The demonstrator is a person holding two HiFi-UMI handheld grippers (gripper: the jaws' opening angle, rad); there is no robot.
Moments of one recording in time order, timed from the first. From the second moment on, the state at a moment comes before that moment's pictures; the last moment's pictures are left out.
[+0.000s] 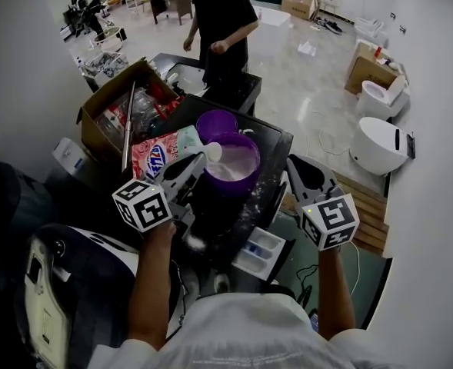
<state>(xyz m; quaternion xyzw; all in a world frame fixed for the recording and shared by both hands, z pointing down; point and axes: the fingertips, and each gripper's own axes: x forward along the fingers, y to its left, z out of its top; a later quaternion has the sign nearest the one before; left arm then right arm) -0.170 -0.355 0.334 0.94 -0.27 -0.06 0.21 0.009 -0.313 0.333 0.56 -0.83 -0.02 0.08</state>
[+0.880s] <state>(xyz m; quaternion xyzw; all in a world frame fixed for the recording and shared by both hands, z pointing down) -0.099 -0.180 0.367 0.89 -0.39 -0.10 0.21 0.105 -0.176 0.372 0.45 -0.89 -0.02 0.10</state>
